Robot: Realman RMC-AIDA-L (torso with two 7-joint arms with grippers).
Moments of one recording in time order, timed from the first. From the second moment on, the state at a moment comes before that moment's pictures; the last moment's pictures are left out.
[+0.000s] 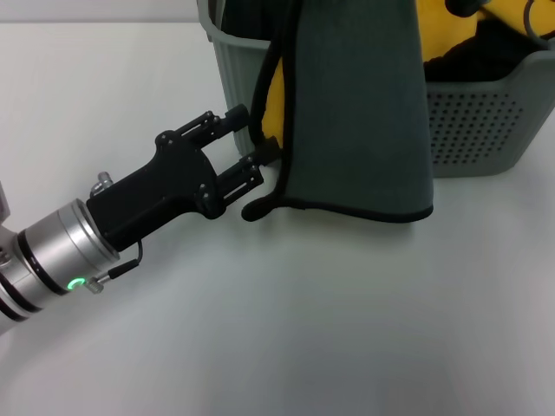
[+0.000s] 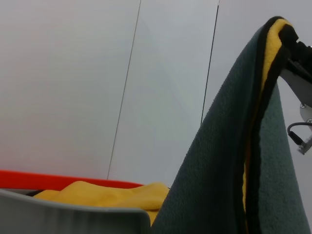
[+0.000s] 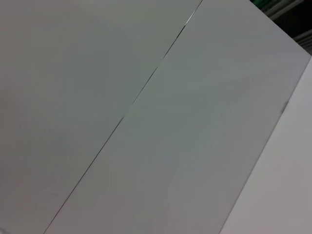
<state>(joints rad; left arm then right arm) -0.39 -2.09 1.15 0.25 1.08 1.59 -0.79 0.52 2.01 -1.26 -1.10 -1.08 -1.46 0.91</state>
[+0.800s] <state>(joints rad) -0.39 -2.09 1.15 0.27 1.07 1.61 -0.74 0.52 2.01 -1.25 -1.09 -1.08 -1.46 0.90</state>
